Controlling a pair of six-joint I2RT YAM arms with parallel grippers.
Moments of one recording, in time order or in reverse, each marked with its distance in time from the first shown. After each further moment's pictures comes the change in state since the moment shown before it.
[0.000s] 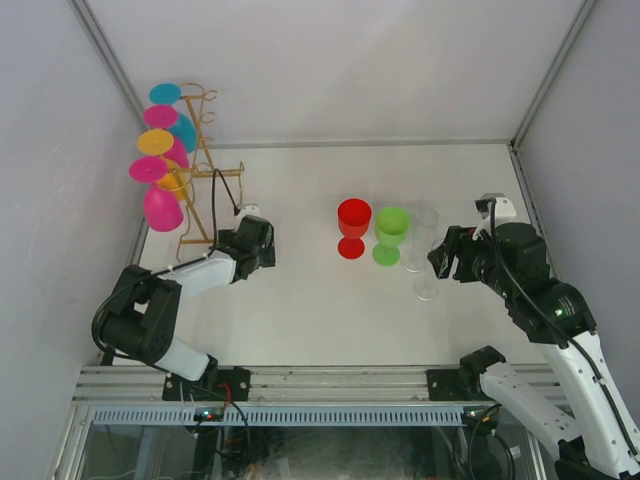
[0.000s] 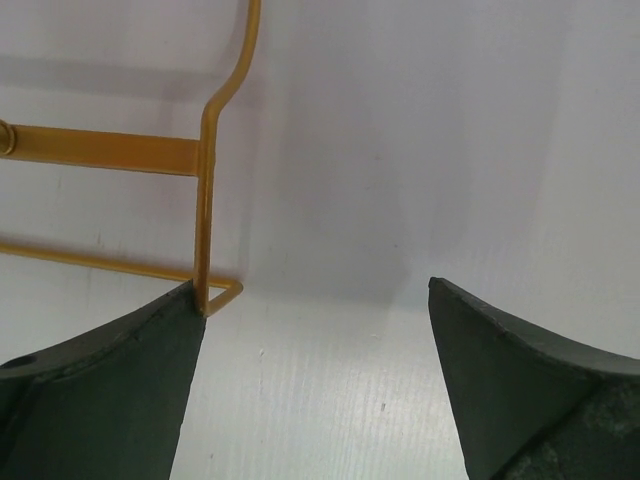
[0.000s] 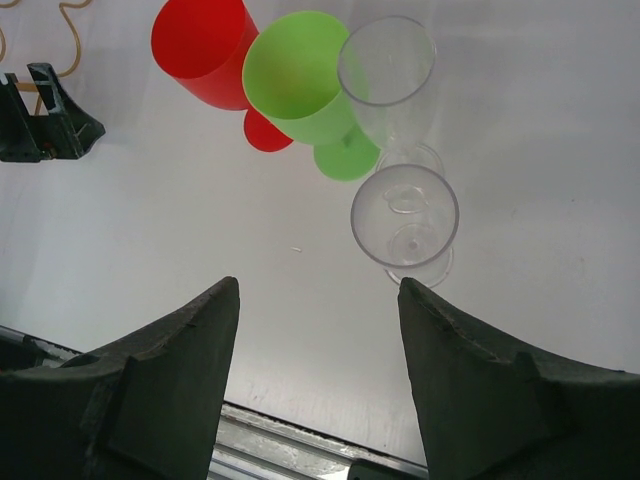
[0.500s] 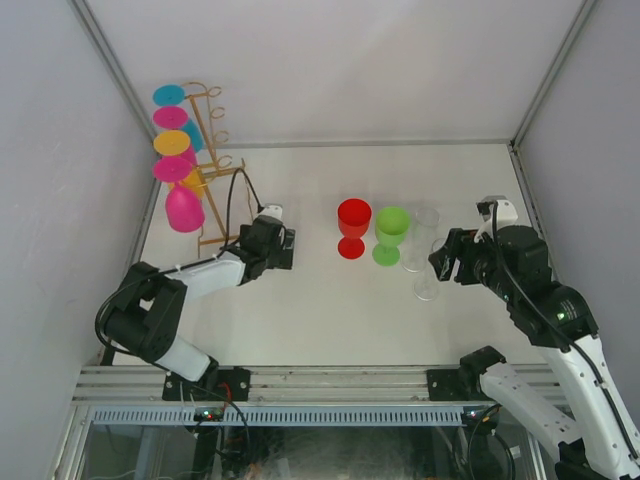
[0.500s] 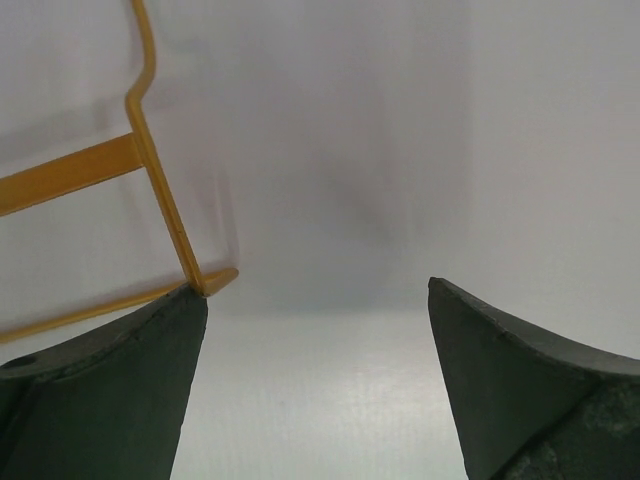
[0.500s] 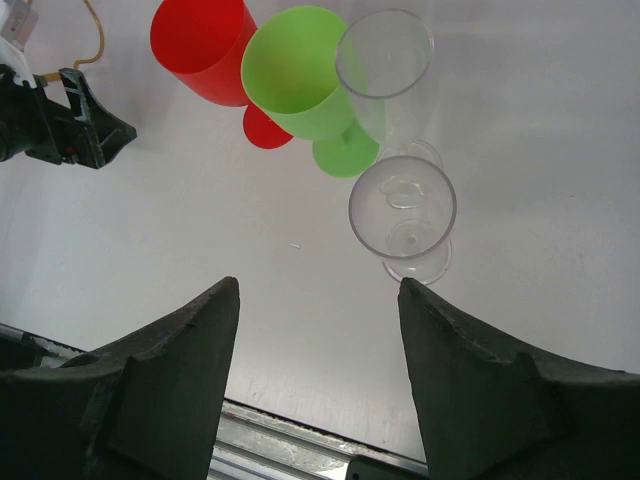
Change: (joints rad) left arm -0.074 0.013 0.011 0.076 0.151 0.098; right arm 0.000 -0.015 -0.008 -0.011 0.001 0.000
